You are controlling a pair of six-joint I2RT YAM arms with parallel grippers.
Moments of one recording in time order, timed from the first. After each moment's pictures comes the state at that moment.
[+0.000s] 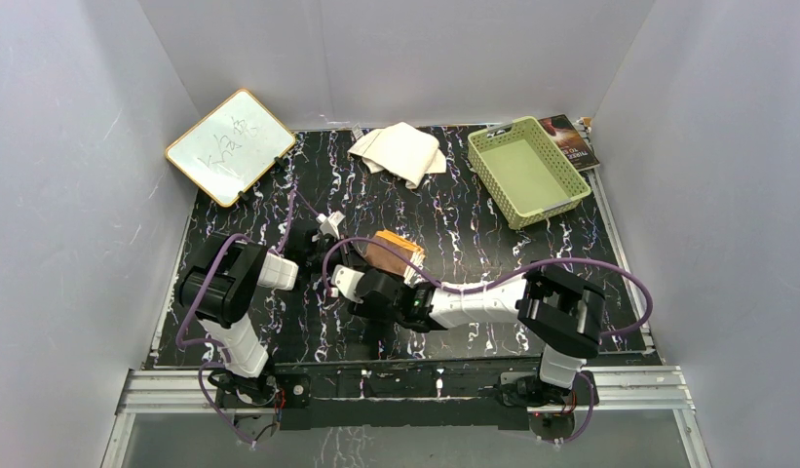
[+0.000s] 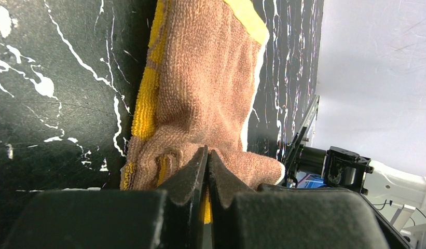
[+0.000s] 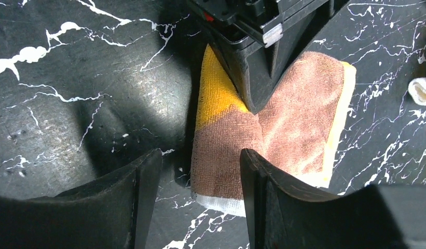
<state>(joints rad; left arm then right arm) -0.32 1.76 0.52 0.55 0.72 -0.73 1.20 1.72 0.96 0.00 0.35 -0.30</state>
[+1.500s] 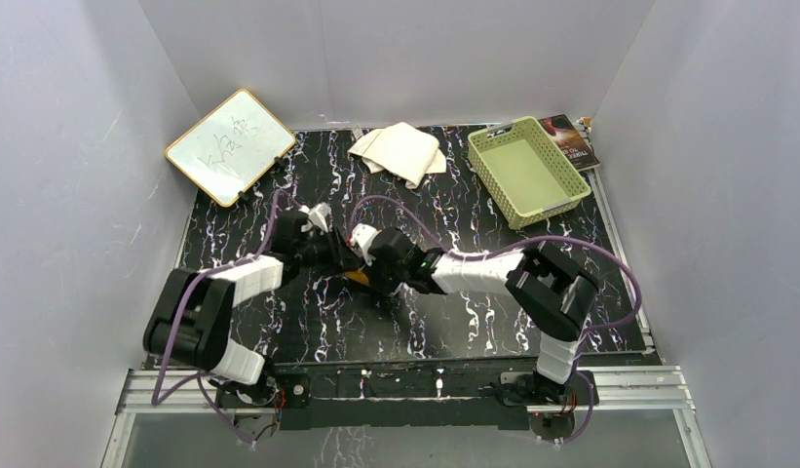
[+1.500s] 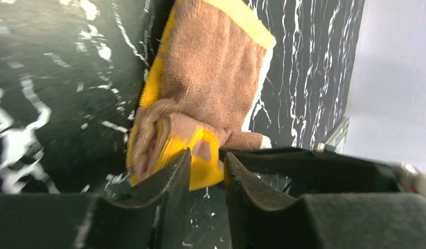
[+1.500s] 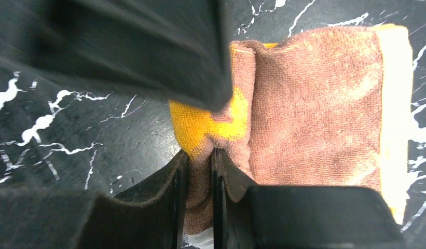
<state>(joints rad) -0.30 1.53 0.58 0.17 0.59 -0.65 0.99 1.81 1.03 0.01 0.01 -0.03</state>
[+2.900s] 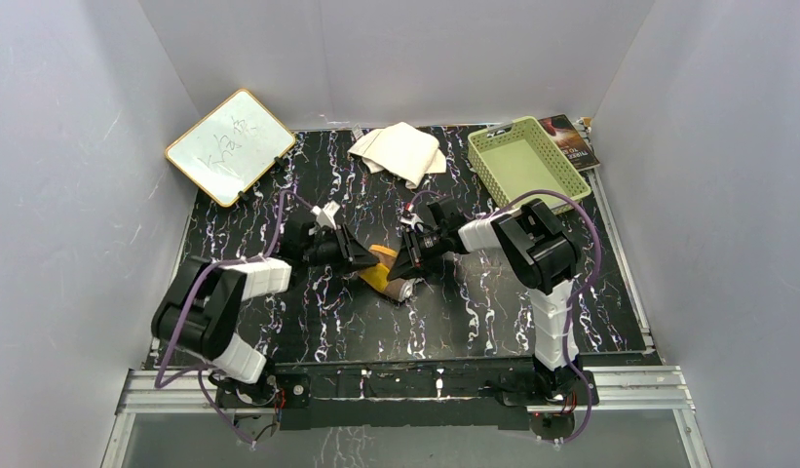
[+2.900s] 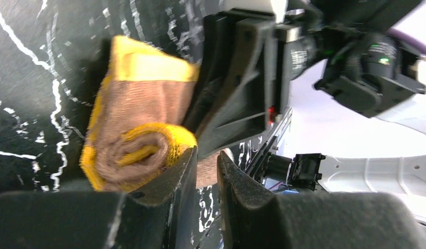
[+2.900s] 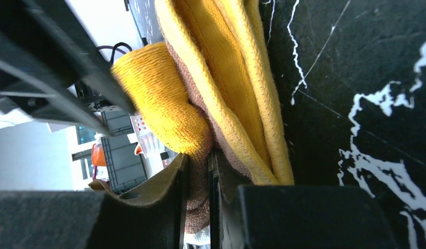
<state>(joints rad) -0.34 1.50 0.57 0.35 0.68 -0.85 0.50 2.10 1.07 0.10 -1.07 0.62</state>
